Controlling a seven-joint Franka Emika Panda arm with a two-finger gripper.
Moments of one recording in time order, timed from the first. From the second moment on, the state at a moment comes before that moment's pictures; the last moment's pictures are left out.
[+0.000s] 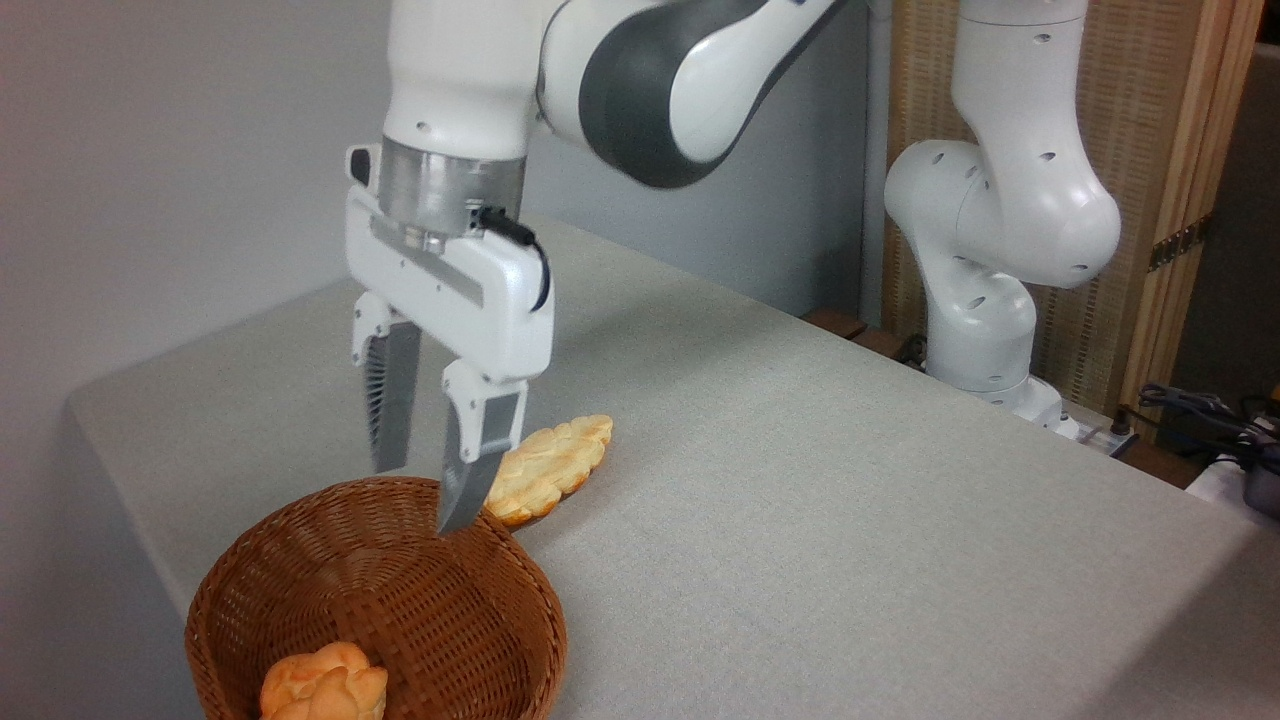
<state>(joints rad) -0.11 -0.03 0.06 -1.96 -0.05 2.30 0.71</state>
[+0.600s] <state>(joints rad) -0.11 0.18 0.08 -1.96 -0.13 2.66 0.71</state>
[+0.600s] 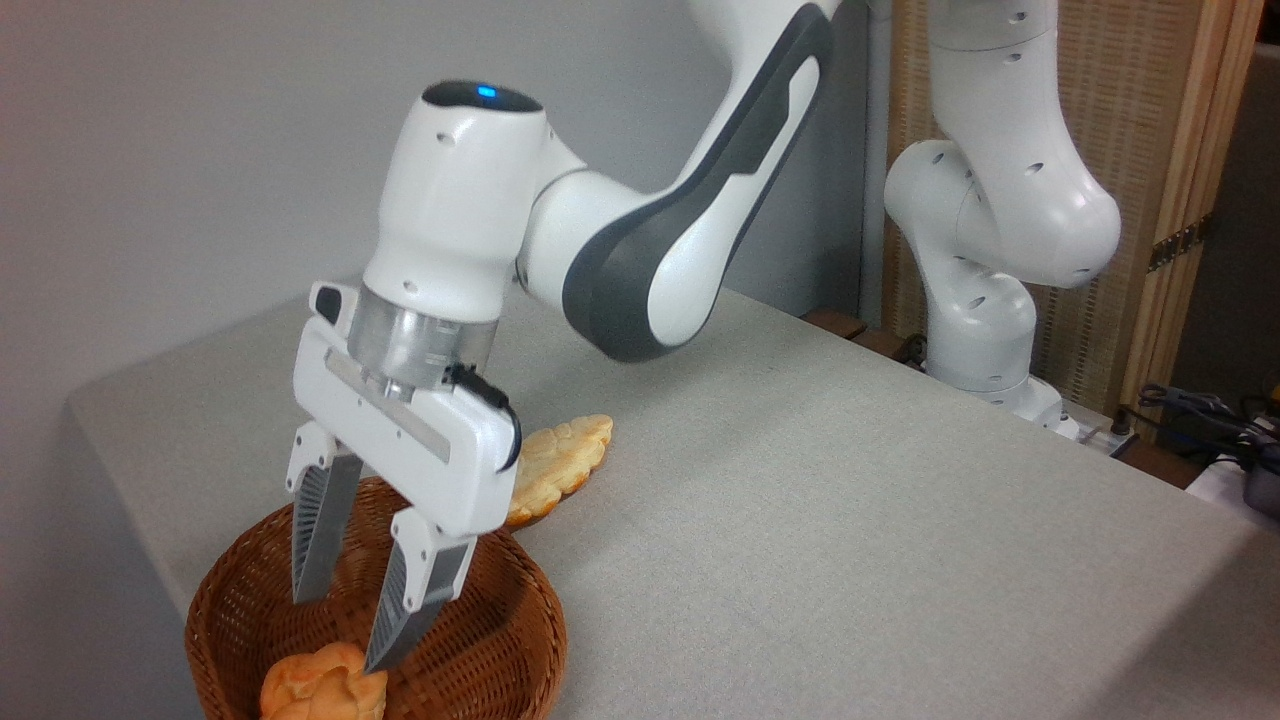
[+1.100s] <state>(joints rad) -0.11 0.29 0.08 -1.95 -0.16 2.80 0.71</state>
